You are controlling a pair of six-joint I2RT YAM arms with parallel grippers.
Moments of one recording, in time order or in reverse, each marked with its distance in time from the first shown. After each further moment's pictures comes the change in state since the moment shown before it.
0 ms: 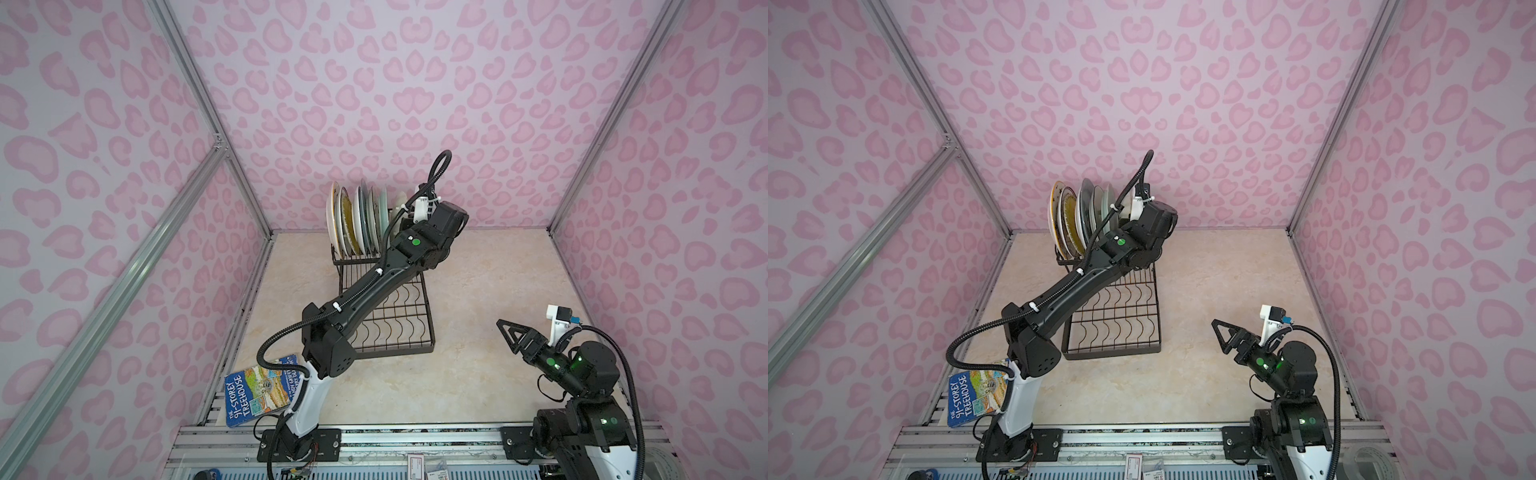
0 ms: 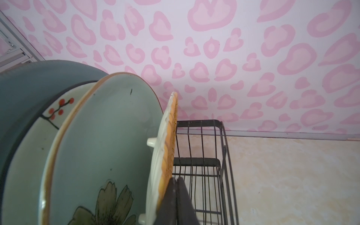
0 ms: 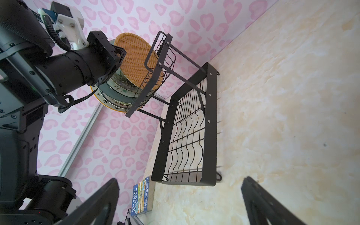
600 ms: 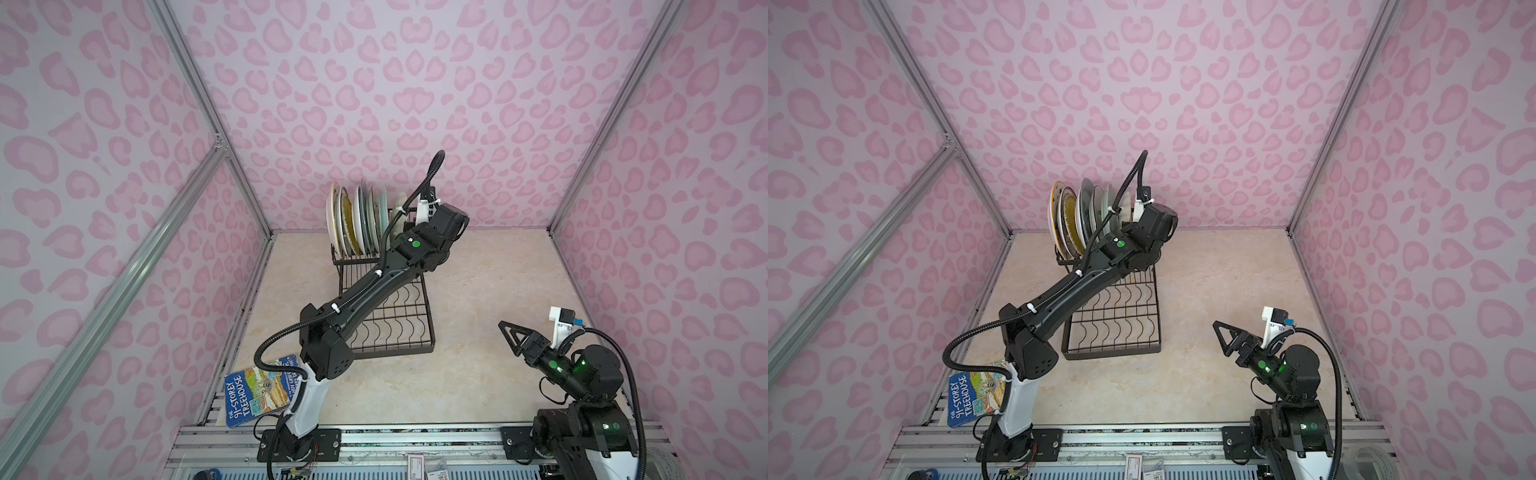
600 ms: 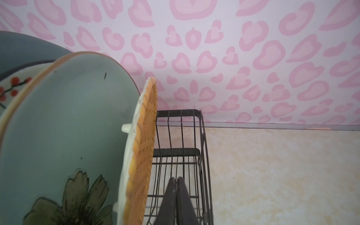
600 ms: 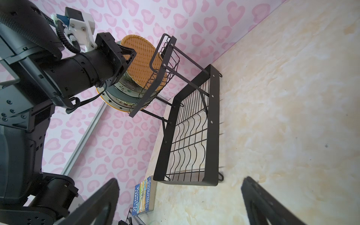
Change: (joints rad) left arm -0.017 -0.010 -0.017 0.000 0.117 -0.077; right arm -0.031 -0.040 0.006 -0.022 -0.030 0.000
